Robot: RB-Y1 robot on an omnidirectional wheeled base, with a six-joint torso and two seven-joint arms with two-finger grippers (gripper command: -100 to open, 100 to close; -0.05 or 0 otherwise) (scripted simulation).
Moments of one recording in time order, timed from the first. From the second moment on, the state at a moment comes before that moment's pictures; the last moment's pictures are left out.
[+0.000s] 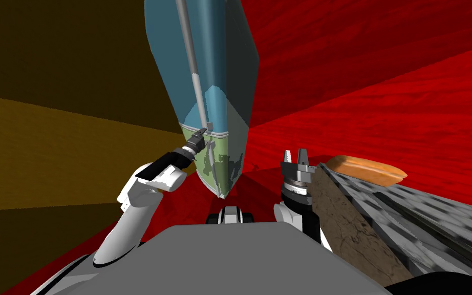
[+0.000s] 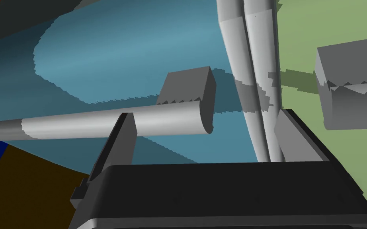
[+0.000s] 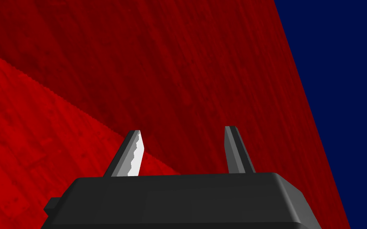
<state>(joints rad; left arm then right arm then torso) -0.11 0.45 -0.01 -2.43 0.18 0.60 0.07 0.52 0.01 0.01 -2.40 -0.03 -0.60 0.00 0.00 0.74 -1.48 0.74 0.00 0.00</state>
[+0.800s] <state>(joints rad) -0.19 0.52 0.03 -2.44 0.19 0.80 0.06 0.52 0.01 0.01 -2.40 -0.03 -0.60 0.00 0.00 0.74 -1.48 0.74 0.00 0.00</state>
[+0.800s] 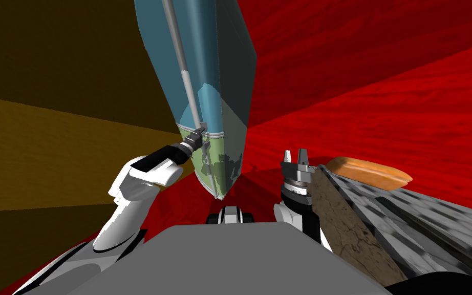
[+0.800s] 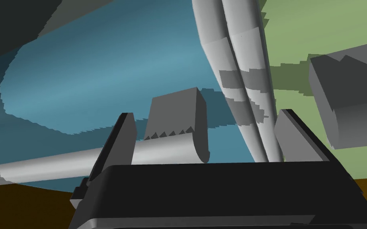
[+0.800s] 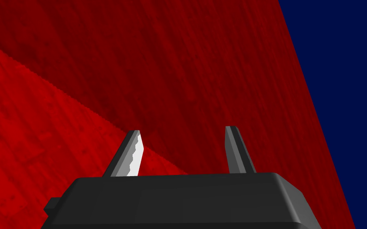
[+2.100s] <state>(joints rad) -0.29 0.65 0.13 -2.46 0.22 1.15 0.04 0.52 0.01 0.01 -2.40 -0.03 -0.60 0.00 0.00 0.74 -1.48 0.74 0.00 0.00</state>
